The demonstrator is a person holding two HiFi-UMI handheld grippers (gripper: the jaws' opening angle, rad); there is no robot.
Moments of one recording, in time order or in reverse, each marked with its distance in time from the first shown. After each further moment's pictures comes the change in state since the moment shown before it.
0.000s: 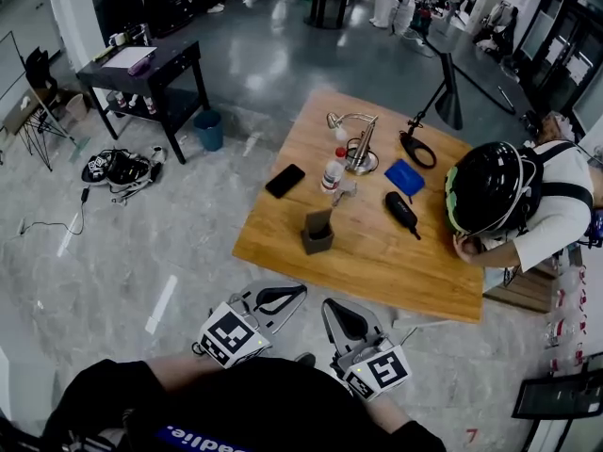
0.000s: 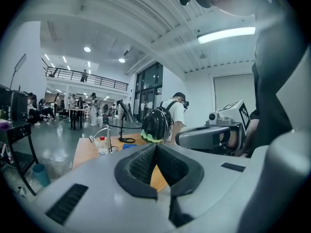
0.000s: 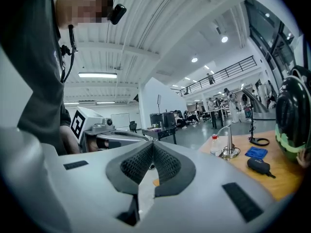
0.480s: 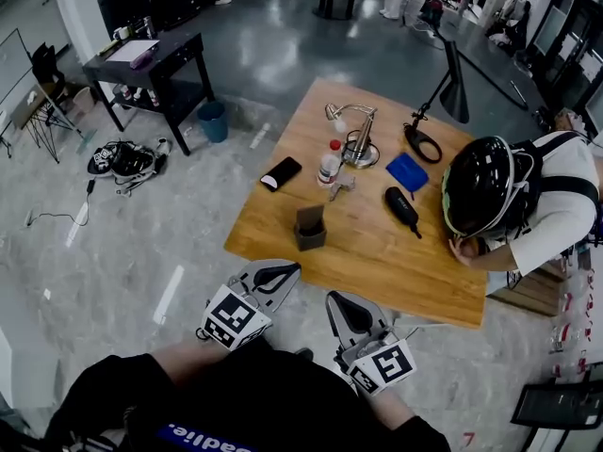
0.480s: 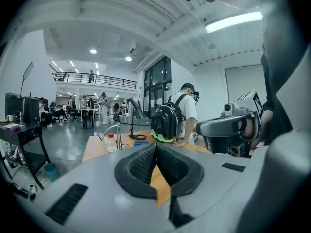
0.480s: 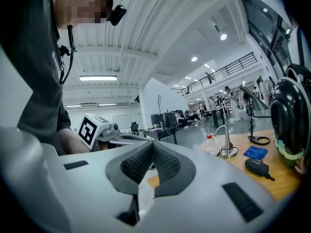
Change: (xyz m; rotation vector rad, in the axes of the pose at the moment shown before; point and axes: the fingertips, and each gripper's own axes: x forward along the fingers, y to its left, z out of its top) left arm 0.056 0.032 -0.016 0.007 0.041 0.133; right arm -0.016 -0.053 -0.005 0.016 -0.008 0.032
